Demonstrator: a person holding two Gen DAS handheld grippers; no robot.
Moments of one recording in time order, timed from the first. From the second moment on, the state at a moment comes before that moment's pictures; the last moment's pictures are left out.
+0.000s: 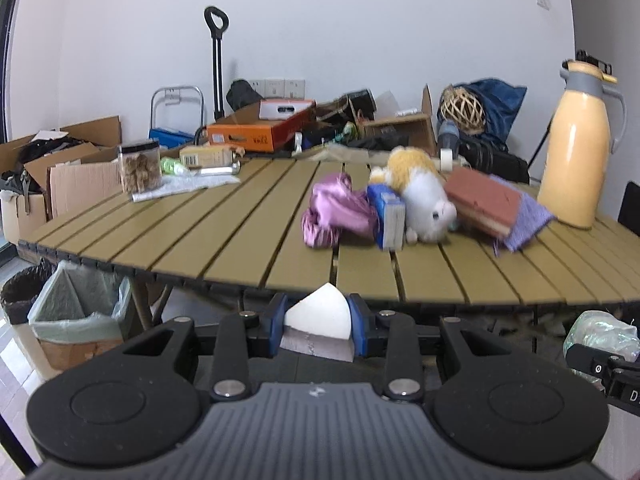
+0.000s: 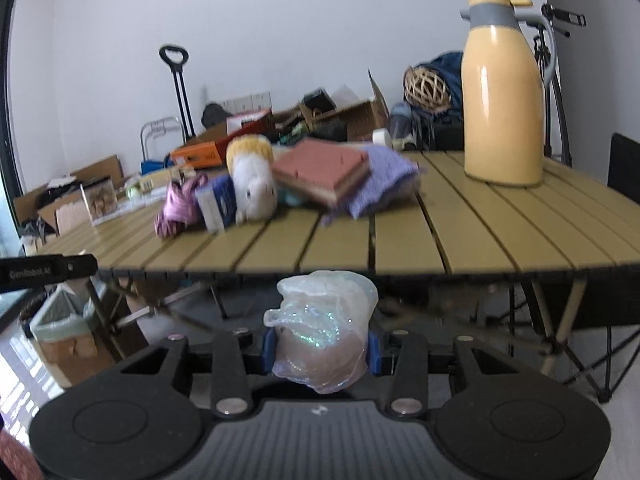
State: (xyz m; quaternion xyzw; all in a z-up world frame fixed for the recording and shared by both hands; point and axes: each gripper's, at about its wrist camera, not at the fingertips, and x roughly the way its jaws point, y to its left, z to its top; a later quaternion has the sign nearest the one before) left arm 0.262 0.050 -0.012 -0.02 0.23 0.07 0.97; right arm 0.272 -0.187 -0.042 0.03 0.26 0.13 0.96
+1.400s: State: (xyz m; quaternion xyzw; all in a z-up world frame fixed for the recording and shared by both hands) left arm 0.289 0.059 -0.137 -0.02 0.48 0.05 0.87; right arm 0.278 -0.213 -0.135 -0.02 0.40 0.06 0.92
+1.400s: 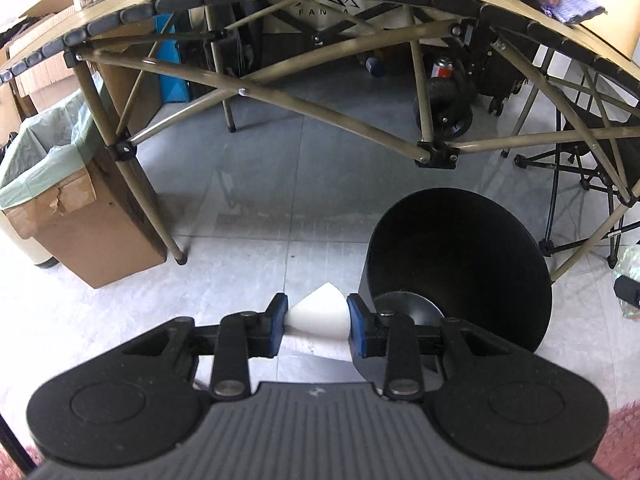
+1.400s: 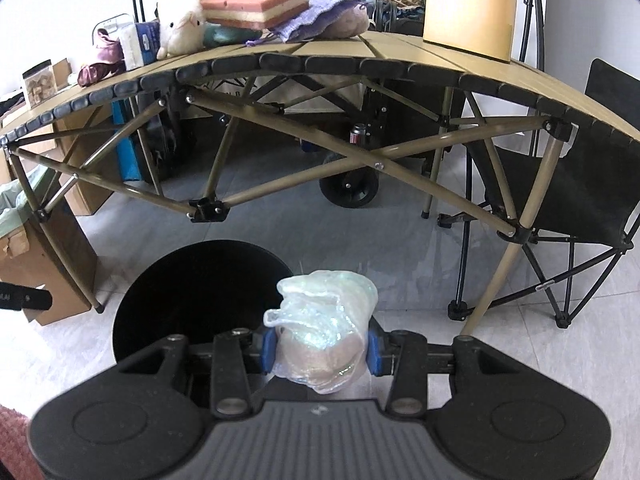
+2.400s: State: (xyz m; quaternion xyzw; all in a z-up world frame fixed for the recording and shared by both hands) left arm 0.333 -0.019 -0.139 -0.02 0.51 0.00 0.86; right arm 0.279 -0.246 -0.151 0.00 0.42 0.03 0.91
